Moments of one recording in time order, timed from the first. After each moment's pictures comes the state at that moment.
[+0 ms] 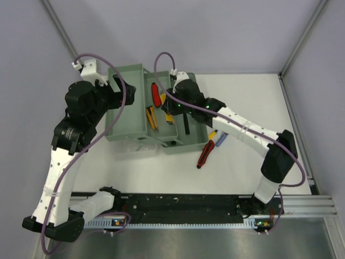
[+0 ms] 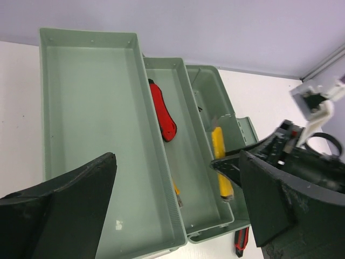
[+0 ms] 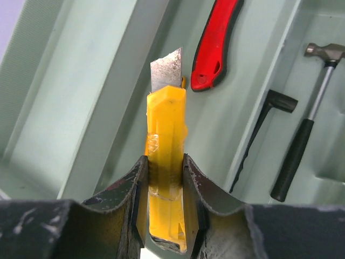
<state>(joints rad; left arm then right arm) -0.30 1.04 1.49 -0.65 -0.07 -0.36 0.84 1.68 1.57 -0.34 0.09 0.45</state>
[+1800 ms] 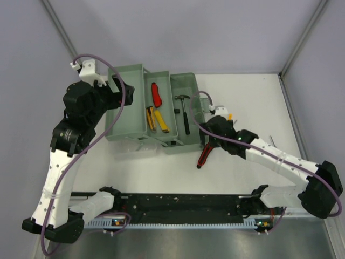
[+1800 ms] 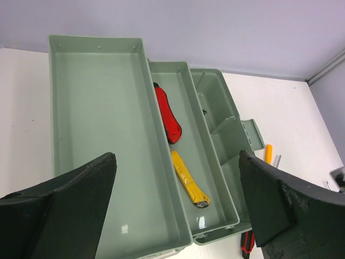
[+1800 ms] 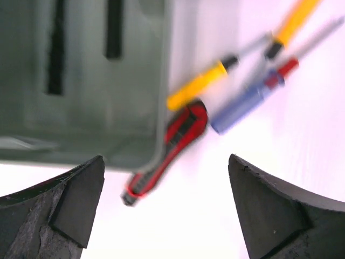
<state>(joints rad) -0.29 1.02 1.49 -0.65 -0.08 -0.33 0.80 1.24 0.99 -0.50 0.39 0.51</state>
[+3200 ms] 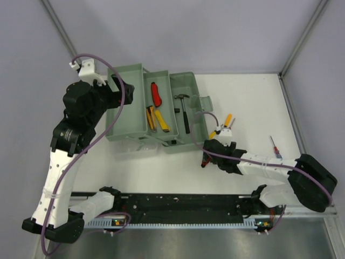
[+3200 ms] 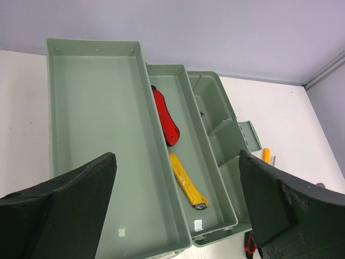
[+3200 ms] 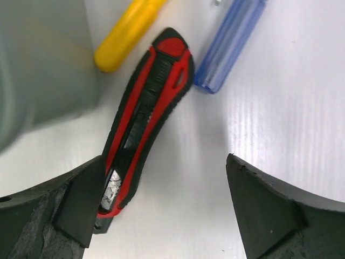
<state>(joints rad) -0.29 1.02 1.49 -0.63 -0.08 -0.35 0.89 1.32 0.58 -0.24 0.57 0.79</state>
